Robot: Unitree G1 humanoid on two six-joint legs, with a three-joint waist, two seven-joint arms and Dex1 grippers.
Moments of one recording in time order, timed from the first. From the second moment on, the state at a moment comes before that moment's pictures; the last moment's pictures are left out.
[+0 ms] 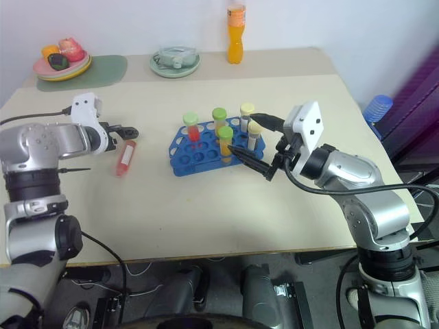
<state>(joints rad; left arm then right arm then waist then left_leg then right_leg) -0.92 0.53 0.30 0.32 -0.48 1.39 0.00 -0.37 -0.65 -0.09 -0.47 0.64 0.54 0.69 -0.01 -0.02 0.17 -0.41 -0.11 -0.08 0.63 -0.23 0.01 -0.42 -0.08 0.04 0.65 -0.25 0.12</state>
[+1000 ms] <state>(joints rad) -1.18 0.51 0.16 0.90 -0.20 1.29 -0.14 -0.39 -0.65 -0.11 -0.49 0.63 0.59 0.64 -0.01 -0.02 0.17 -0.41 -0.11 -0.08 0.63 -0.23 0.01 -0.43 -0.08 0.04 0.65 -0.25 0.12</state>
